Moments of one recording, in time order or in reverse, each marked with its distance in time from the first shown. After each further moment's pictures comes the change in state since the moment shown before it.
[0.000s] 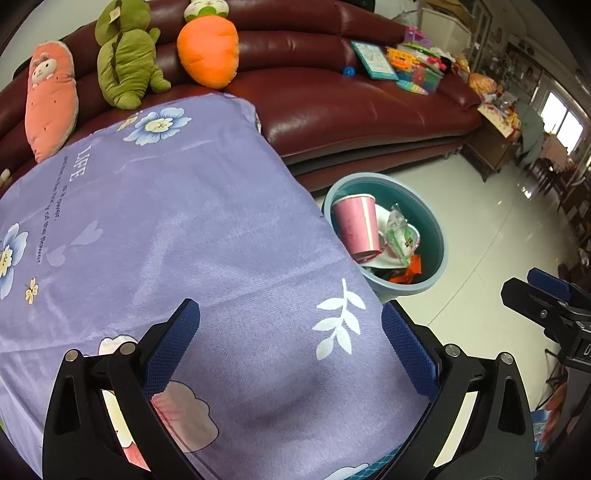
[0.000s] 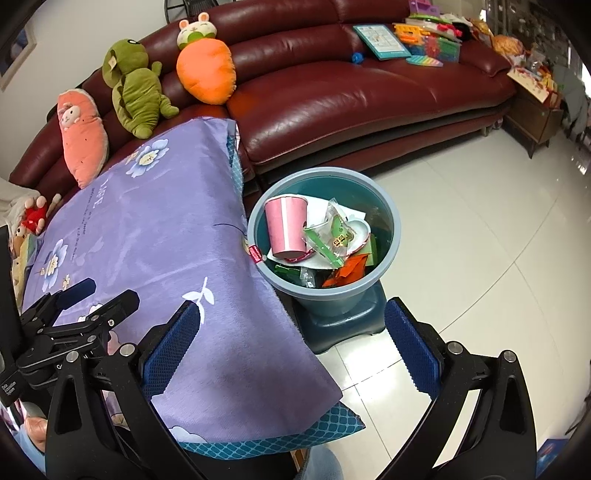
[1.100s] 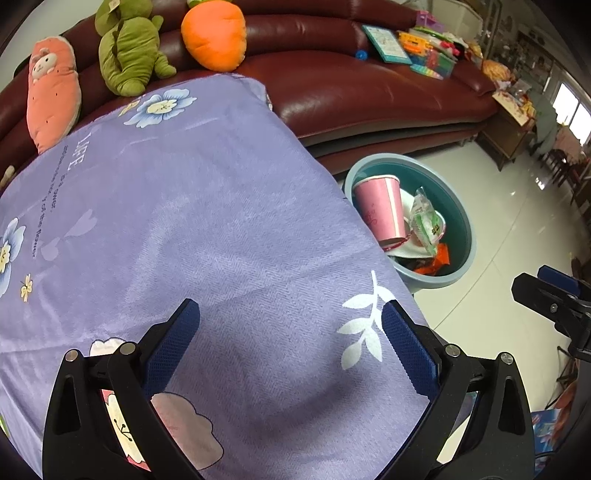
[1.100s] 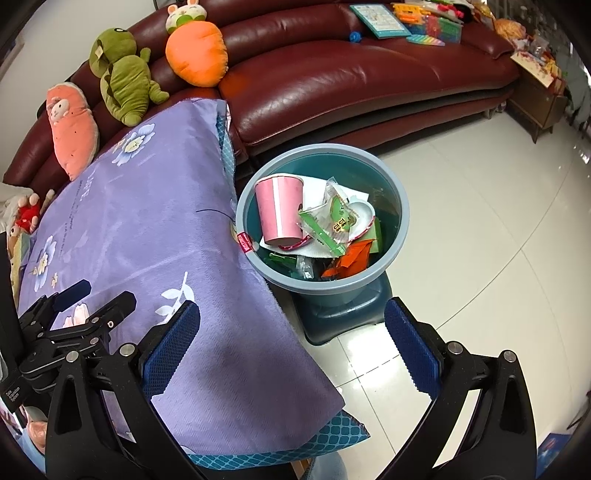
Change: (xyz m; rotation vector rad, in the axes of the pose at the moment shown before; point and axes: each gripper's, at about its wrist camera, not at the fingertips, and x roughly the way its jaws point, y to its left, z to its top) left arm 0.035 0.003 -0.004 0.000 0.051 0.056; right arm 0.039 -0.006 0.002 0.023 0.065 0.001
